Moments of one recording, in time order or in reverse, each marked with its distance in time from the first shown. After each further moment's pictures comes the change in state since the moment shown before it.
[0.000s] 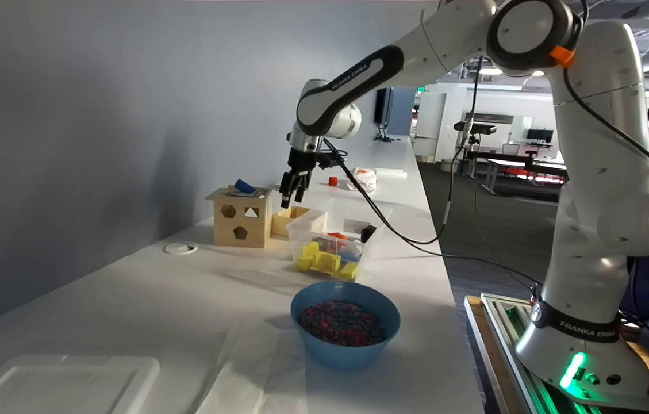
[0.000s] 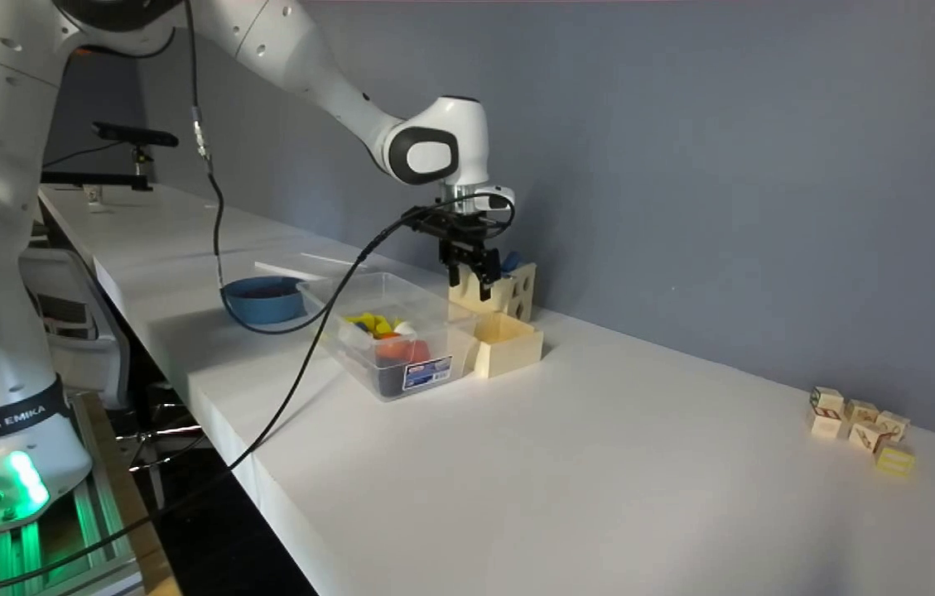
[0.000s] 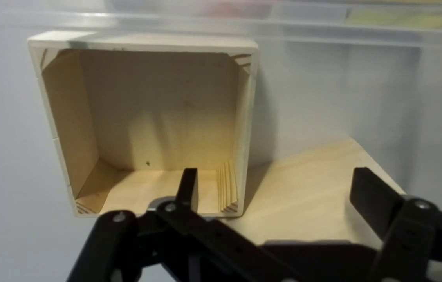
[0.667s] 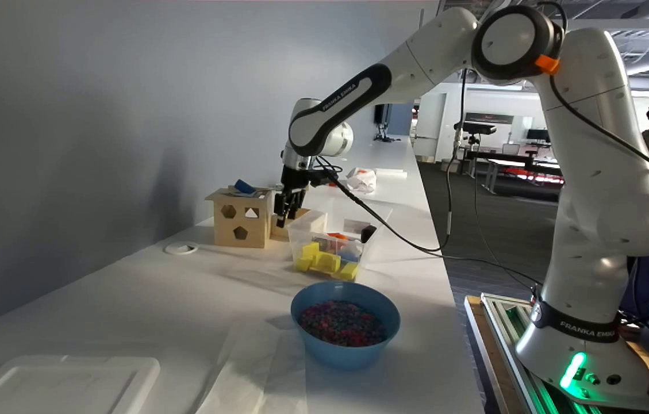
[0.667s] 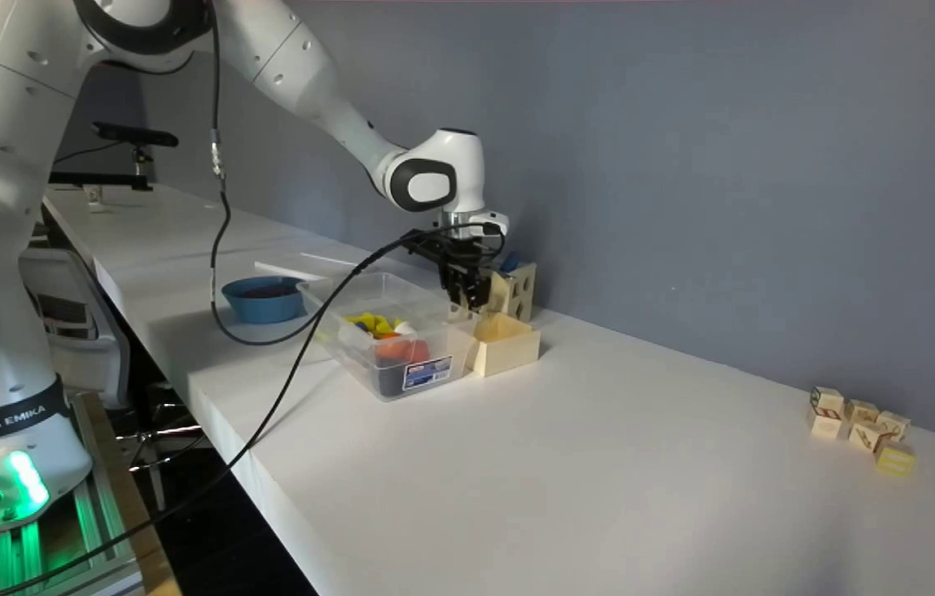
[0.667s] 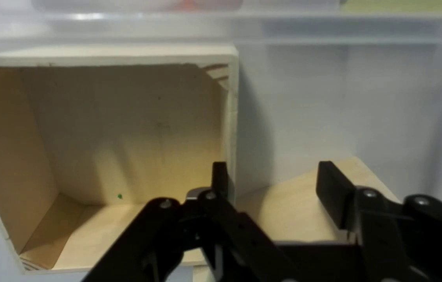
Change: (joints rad) arm -0.001 0.079 0.036 0.003 -0.004 0.059 0.079
